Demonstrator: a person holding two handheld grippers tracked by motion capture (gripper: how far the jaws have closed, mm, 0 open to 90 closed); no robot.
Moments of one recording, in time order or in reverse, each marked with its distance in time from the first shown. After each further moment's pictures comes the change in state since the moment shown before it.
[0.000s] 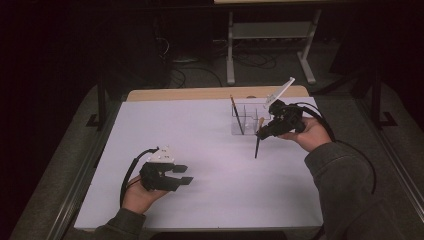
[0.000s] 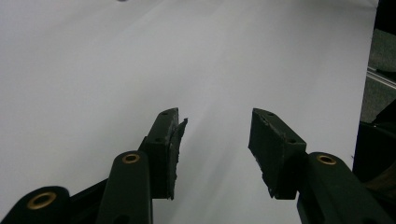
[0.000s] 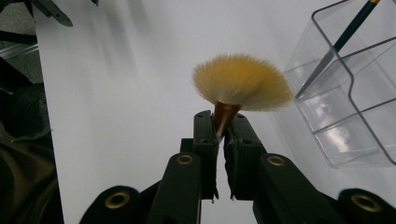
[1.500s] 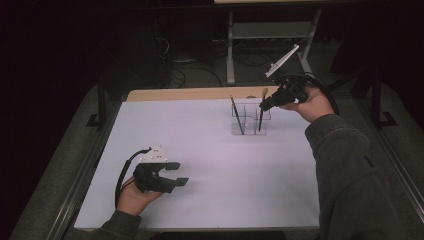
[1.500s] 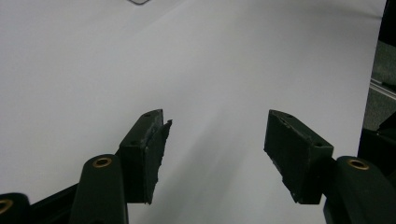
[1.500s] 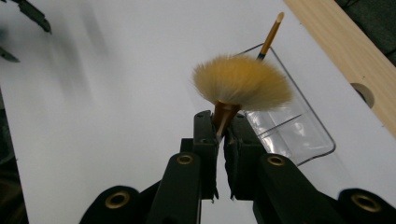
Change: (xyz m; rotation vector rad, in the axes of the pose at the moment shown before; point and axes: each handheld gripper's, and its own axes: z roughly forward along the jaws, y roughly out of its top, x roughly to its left) left arm 0.003 -0.008 -0.010 -0.036 0.023 -0.032; right arm -0.040 0.043 -0.040 -0.003 -0.105 0.046
